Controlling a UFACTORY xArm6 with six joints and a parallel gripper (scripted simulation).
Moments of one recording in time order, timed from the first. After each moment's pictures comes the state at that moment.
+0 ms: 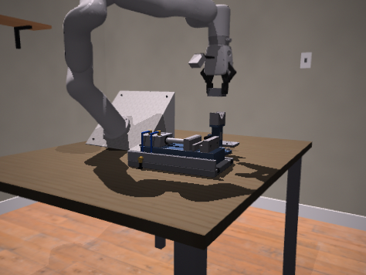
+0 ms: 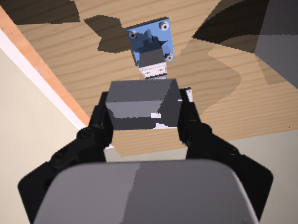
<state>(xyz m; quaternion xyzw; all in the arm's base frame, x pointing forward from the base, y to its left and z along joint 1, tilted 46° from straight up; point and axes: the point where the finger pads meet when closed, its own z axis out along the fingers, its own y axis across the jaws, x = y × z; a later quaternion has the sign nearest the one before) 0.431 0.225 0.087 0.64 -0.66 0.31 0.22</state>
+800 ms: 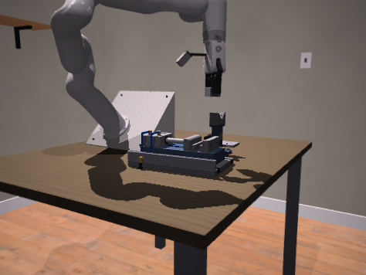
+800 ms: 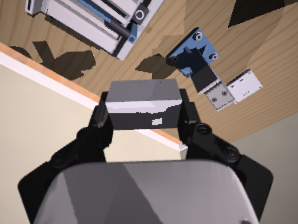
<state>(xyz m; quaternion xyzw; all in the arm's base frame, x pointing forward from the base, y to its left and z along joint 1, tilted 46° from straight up) 0.470 0.165 0.156 0.42 -0.82 0.36 0.12</state>
